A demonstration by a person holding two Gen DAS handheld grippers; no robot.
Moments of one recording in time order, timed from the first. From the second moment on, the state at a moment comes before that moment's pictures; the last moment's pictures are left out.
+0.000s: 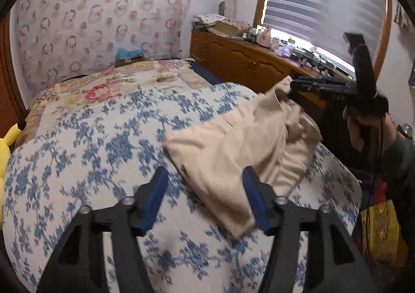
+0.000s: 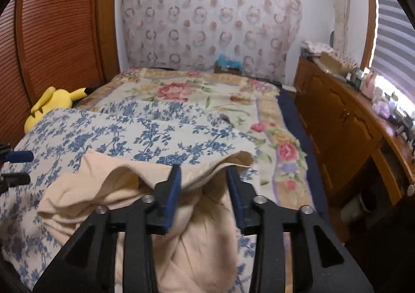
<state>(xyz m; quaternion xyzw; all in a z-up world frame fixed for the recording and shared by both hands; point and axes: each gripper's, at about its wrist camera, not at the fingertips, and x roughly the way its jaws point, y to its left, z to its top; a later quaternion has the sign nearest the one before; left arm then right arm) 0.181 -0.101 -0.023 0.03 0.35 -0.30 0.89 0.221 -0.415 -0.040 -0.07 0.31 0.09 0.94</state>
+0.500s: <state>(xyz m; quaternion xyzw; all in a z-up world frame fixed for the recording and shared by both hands) 0.176 -0.151 -0.061 0.12 0.39 -0.31 0.86 0.191 -0.378 -0.089 -0.17 0.37 0.16 0.90</state>
